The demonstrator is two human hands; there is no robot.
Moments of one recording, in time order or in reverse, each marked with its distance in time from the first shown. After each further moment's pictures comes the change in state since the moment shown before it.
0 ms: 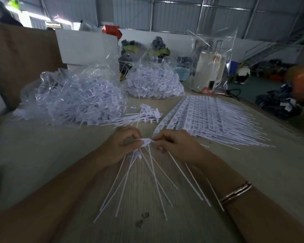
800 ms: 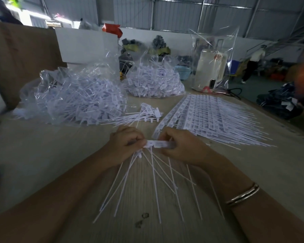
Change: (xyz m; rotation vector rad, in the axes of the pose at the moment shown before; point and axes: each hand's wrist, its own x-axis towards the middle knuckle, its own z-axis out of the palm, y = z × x) left_hand 0.002 -0.001 0.008 0.111 0.013 -0.066; right_hand -0.009 -0.005 -0.011 -0.306 -0.015 -0.011
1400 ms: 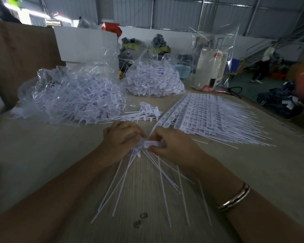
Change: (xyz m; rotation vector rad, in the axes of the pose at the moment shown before) left_hand 0.002 0.000 -0.002 0.128 0.101 0.003; right_hand 0.005 -0.018 0.011 -0.039 0.042 -0.048
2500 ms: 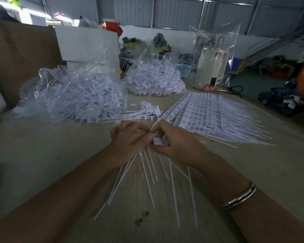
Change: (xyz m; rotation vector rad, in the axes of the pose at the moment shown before) left_hand 0.001 0.012 0.005 -0.022 -0.118 -0.029; right_hand -0.001 -0.001 -0.004 0.038 0.015 -0.045
